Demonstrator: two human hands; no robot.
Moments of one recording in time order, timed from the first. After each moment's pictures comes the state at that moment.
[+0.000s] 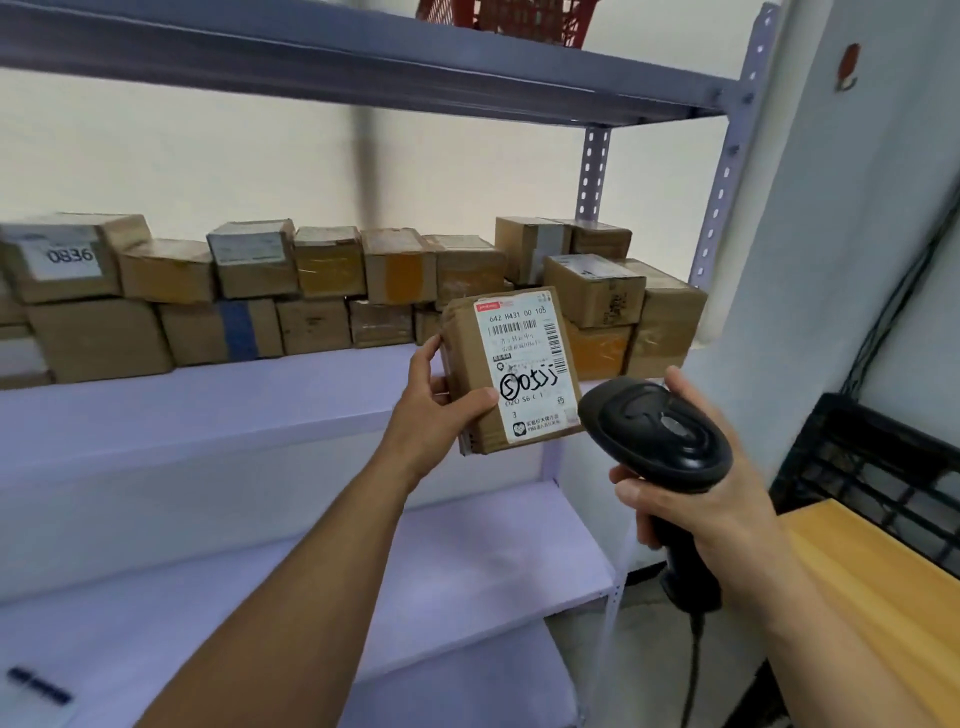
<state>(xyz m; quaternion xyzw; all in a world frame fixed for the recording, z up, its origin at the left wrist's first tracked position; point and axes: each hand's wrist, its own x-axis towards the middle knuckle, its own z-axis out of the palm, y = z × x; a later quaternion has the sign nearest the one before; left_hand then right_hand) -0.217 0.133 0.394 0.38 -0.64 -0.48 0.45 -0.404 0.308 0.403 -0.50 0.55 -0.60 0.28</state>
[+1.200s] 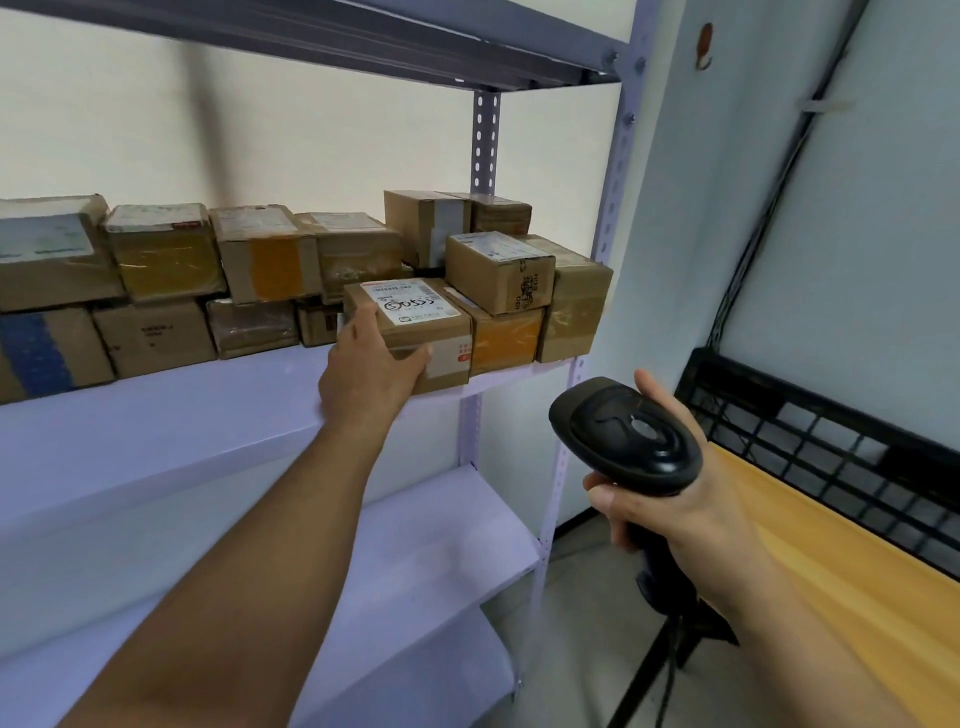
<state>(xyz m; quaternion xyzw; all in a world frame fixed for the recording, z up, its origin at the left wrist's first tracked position) -0.290 0.045 0.400 0.52 -0.74 -0.18 0.39 -0.428 0.307 0.389 -0.48 0.61 -0.61 0.18</state>
